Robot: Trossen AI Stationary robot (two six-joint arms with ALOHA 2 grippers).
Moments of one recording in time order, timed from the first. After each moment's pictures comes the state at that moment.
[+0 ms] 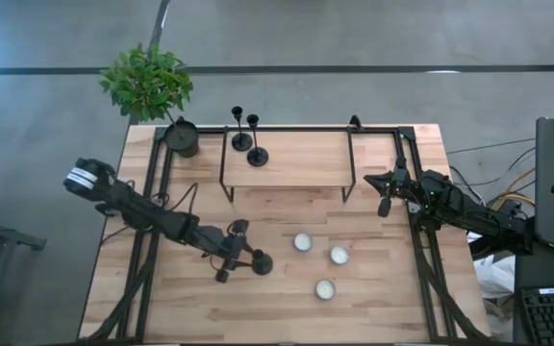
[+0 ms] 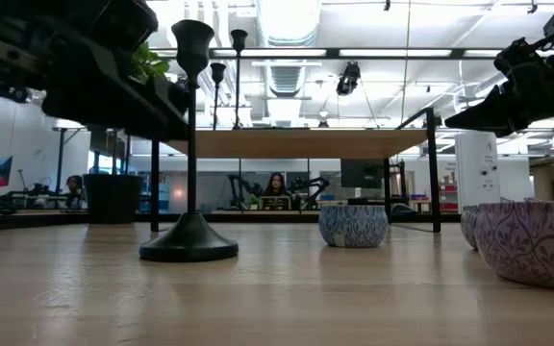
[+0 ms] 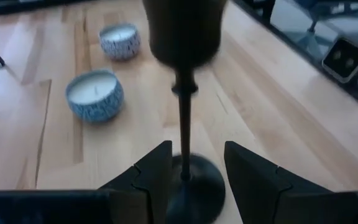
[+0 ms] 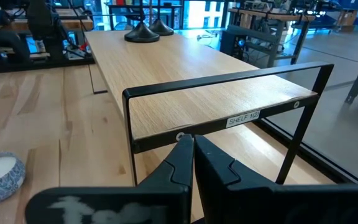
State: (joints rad) left arm -0.38 1.43 0.50 0.50 -0.07 0.00; right arm -0.36 0.01 0.09 -0.25 0.08 0.00
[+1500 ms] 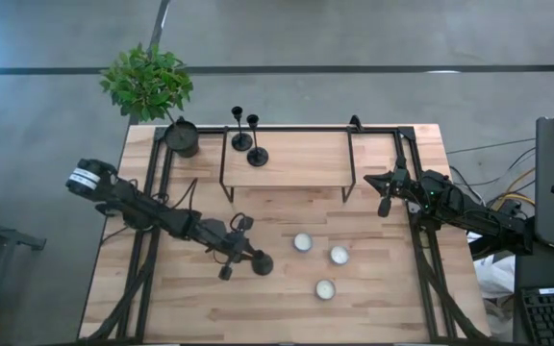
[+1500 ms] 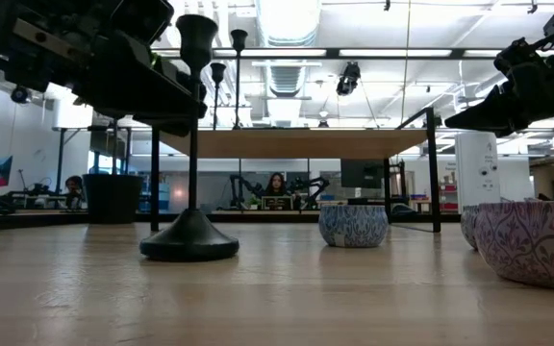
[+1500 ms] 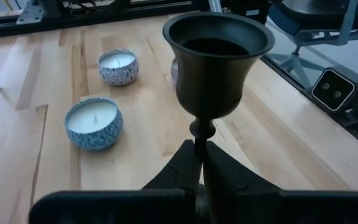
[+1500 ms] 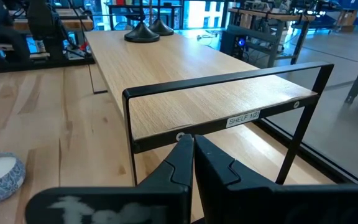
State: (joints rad) left arm -0.32 1.45 0.52 0.59 0.03 0.01; right arm -0.36 0.01 0.09 -0.25 0.08 0.00
